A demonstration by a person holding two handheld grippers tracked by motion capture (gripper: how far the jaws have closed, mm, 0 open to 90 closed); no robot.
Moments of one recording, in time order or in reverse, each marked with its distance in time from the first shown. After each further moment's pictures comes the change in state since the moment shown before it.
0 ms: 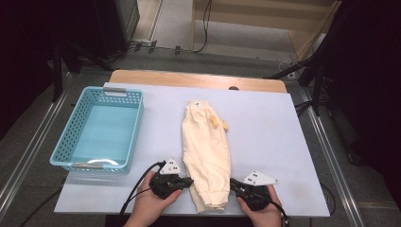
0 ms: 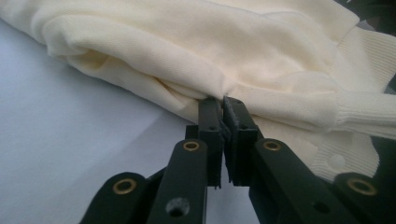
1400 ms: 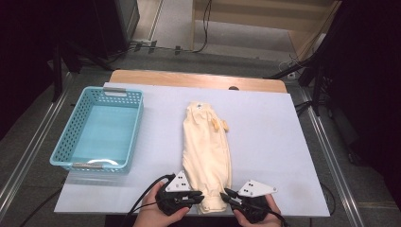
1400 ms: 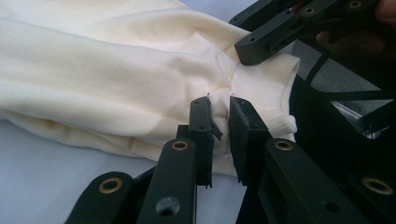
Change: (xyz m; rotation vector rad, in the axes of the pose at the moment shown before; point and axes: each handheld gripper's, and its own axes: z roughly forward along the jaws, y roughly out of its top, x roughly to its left) left arm -0.046 0.001 -0.003 -0.007 -0.128 0.111; right arm 0.030 0.004 -0.022 0.018 0.128 -0.064
